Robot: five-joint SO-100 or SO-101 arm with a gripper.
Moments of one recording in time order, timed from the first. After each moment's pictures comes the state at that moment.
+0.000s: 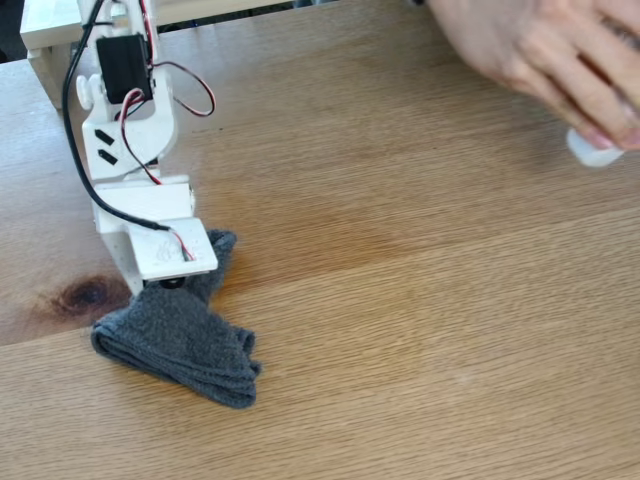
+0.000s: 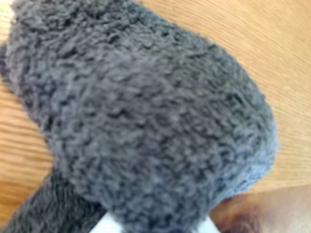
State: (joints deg) arm 10.2 38.4 81.6 12.9 -16.4
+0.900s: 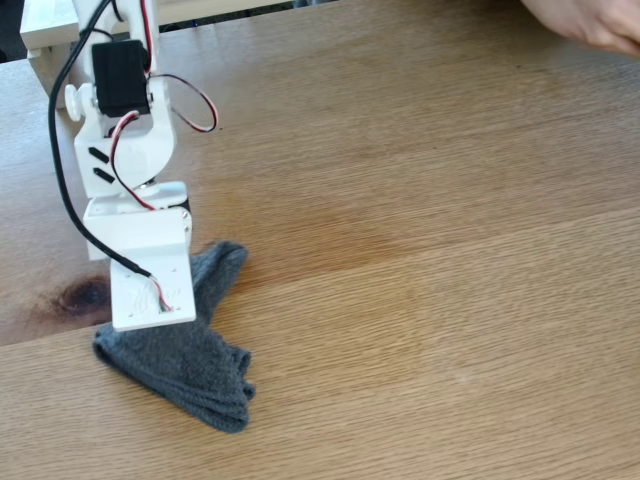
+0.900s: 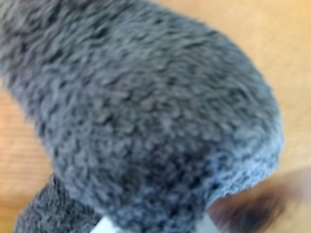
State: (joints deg) arm 6.7 34.6 58.4 49.1 0.3
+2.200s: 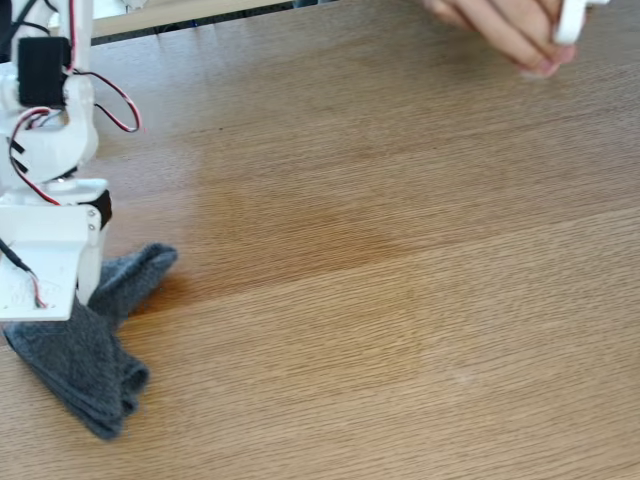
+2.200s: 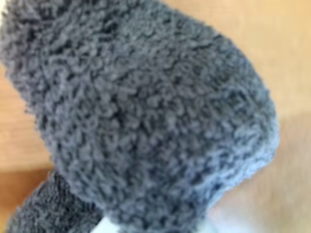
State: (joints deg) arm 21.5 40.2 67.1 45.3 -5.2
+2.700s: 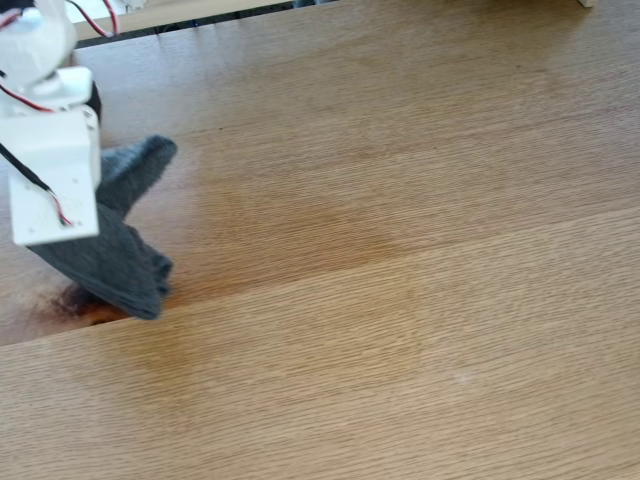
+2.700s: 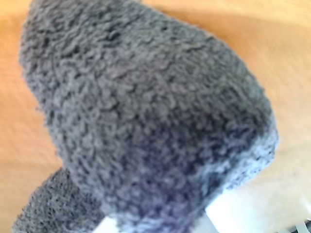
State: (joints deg) arm 22.6 68.6 80.0 77.0 -14.4
